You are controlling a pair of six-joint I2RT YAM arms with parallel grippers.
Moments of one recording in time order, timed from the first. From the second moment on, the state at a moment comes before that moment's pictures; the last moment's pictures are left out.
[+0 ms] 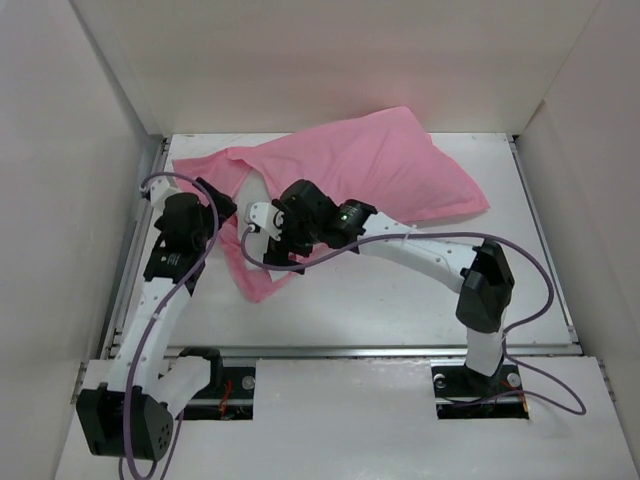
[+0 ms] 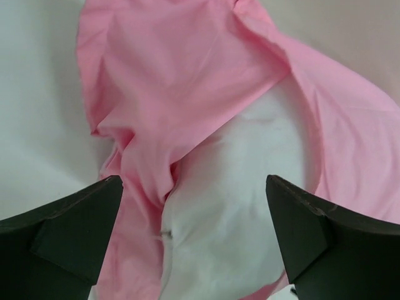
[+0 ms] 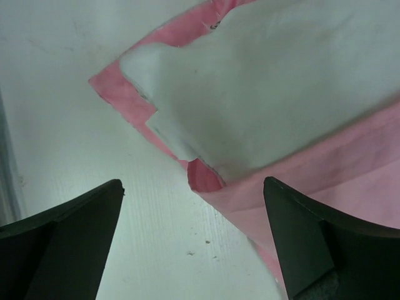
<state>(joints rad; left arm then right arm) -0.10 0.99 0.84 -0.28 -0.25 -0.74 0.99 1.88 1.74 -0.60 -0.19 -0.45</state>
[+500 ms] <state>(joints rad) -0.10 0.67 0.69 -0.49 -0.29 -0.86 1.06 2.01 1.79 -0.38 -0.05 -0.62</state>
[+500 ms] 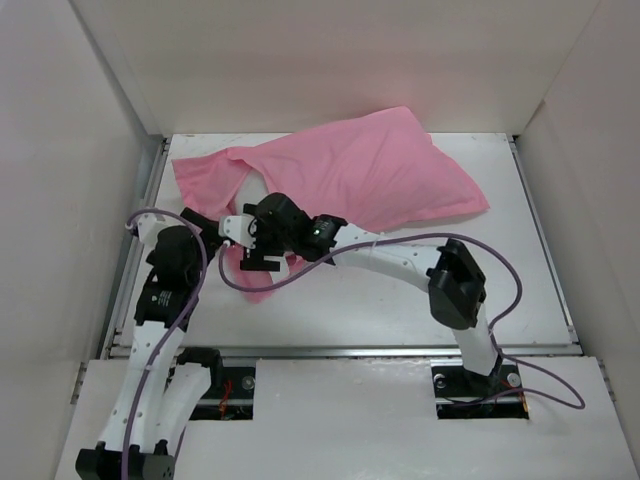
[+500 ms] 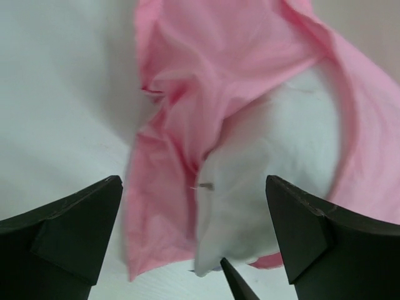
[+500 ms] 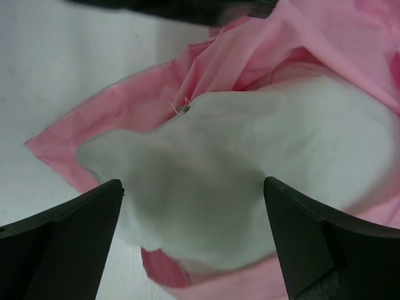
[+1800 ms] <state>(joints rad) -0.28 1.05 0.46 0.14 -0.12 -0.88 0.74 2.03 2.00 -0.35 -0.31 -0.09</state>
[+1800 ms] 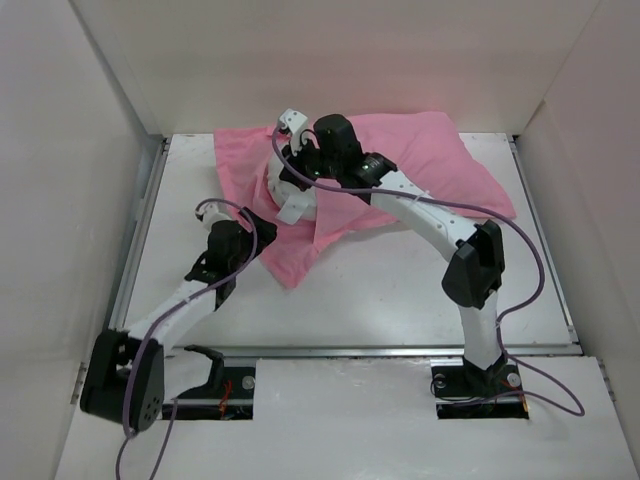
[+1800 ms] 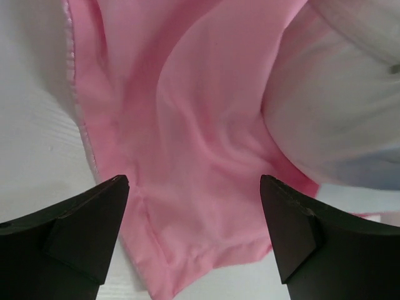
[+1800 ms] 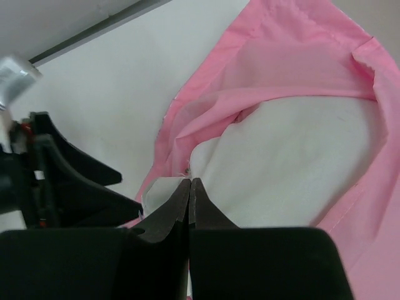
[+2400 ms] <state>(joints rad) -0.35 1.56 0.81 0.24 -0.32 -0.96 0.73 2.05 2.02 -0.38 -0.30 -0.06</state>
